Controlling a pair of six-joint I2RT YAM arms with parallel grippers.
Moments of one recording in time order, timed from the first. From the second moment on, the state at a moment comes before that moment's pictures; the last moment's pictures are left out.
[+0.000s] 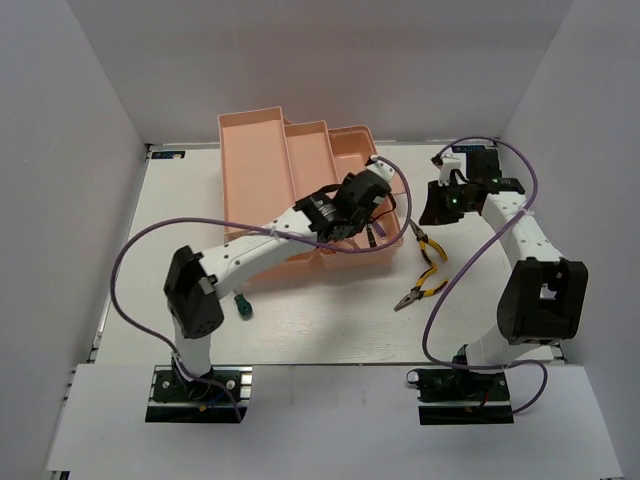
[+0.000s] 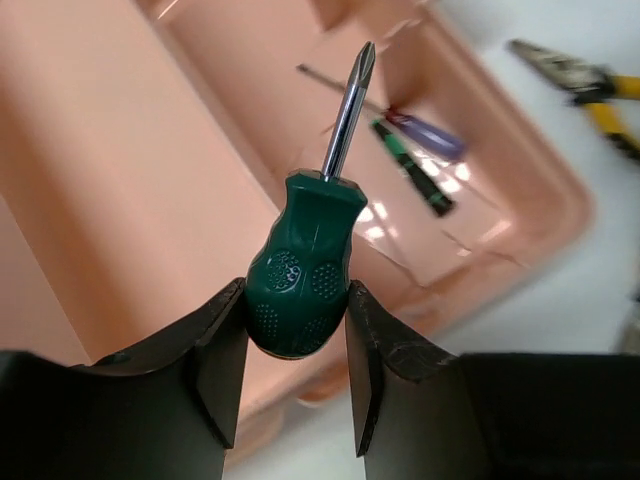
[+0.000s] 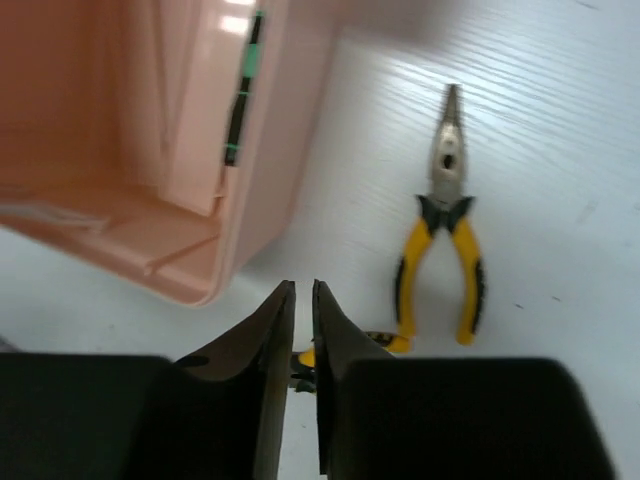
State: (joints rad) left arm -0.99 1.83 1.78 -0.65 -0.55 -0.11; right arm 0.03 1.58 1.29 -0.72 -0.48 -0.17
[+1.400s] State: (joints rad) left arm -0.84 0.85 1.09 -1.19 -0.66 -1.04; right arm 0.04 1.53 1.22 -0.73 -0.74 -0.29
